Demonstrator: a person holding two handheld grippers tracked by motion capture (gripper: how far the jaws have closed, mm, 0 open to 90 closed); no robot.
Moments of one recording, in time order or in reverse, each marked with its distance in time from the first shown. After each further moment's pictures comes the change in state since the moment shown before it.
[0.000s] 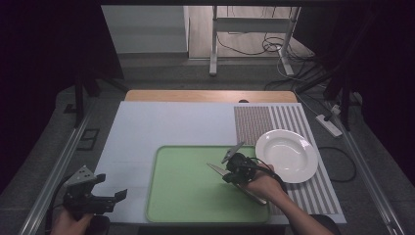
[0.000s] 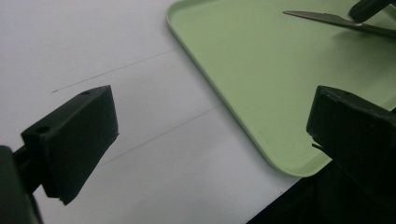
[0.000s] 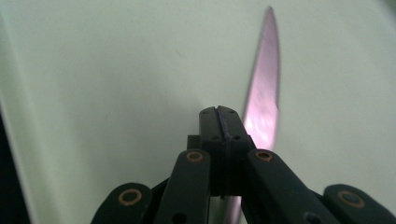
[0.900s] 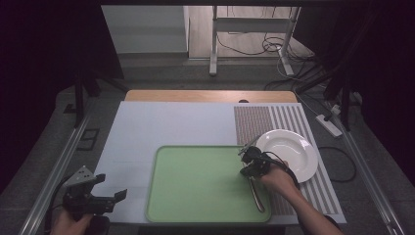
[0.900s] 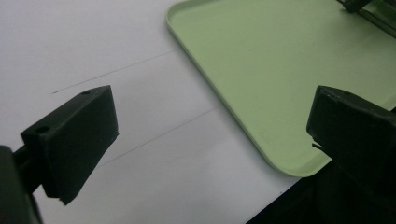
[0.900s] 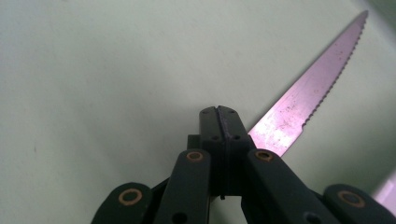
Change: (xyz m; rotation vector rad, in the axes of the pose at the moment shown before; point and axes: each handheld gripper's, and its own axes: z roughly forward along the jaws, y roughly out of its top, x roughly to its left) left arm 0.000 0.000 -0.001 -0.003 0.000 0.005; right arm -0.047 -0.037 -0.009 0.071 -0.091 0.156
